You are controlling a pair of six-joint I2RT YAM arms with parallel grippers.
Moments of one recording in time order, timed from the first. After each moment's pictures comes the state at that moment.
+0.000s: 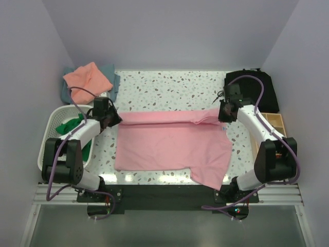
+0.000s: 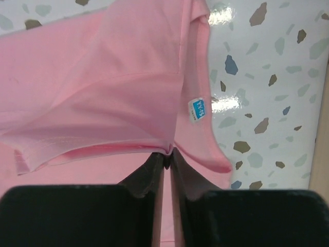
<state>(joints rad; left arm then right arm) -0.07 1.47 0.80 -0.12 0.07 -0.52 0.14 1.50 1.16 -0.69 0.16 0.32</state>
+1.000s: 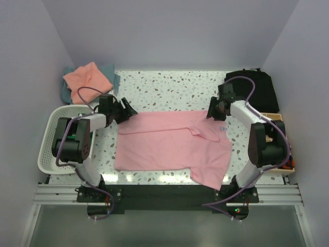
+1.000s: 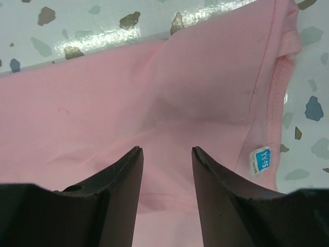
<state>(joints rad) -0.07 1.74 0.86 0.12 0.32 -0.60 0.15 1.69 1.16 -0.51 -0.02 0.41</state>
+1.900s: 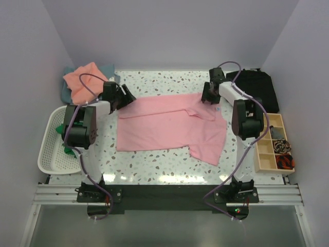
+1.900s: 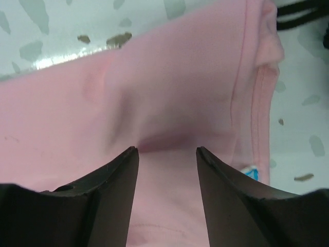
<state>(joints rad) -0.07 1.99 1.17 0.15 0.18 -0.59 0.15 2.23 1.77 -0.59 0.09 0.35</state>
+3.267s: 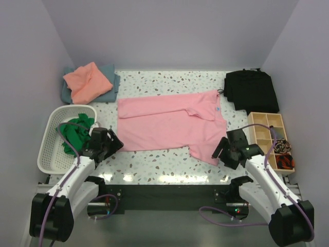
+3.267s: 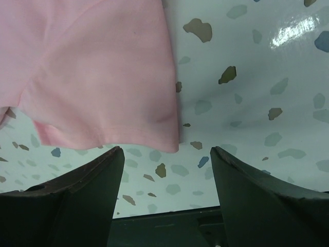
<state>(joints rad) -0.15 0.88 0.35 -0.36 -0.08 -0.77 0.23 0.83 0.51 -0.83 0.04 0.79</state>
